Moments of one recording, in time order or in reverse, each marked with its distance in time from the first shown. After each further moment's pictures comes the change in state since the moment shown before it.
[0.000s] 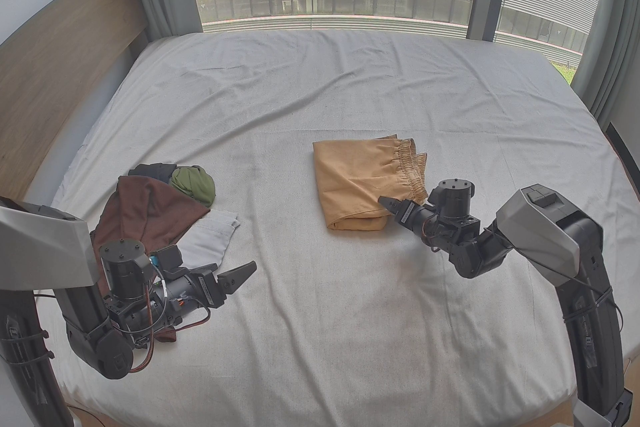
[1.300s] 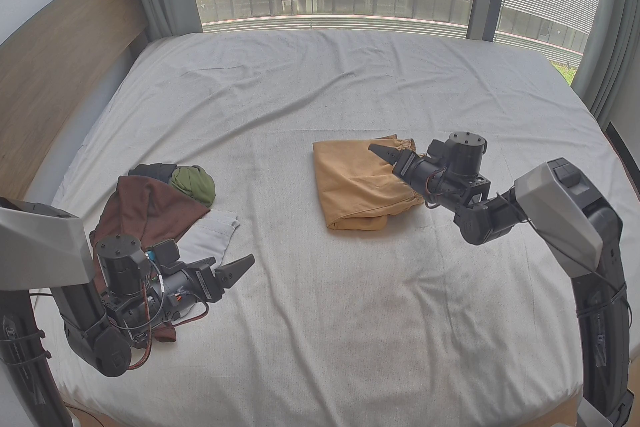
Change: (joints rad) left arm 0.007 -0.019 -0.011 0.000 0.001 -0.002; right arm 0.012 -0.129 -0.105 0.007 0.159 0.040
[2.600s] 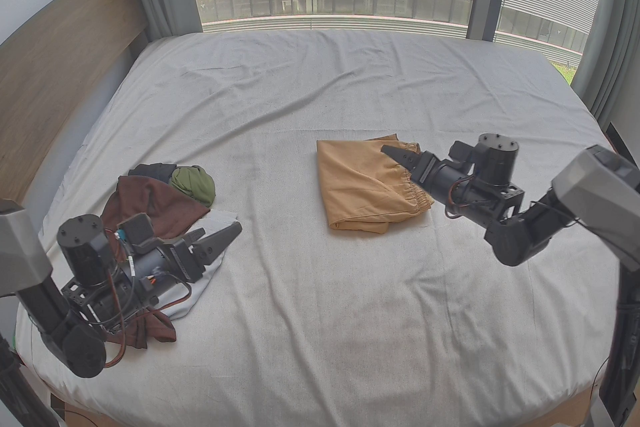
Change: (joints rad) left arm -0.005 -0.210 0.038 0.001 -0.027 -0.067; right arm 0.037 -0.282 0.468 -0.204 -0.041 -0.011
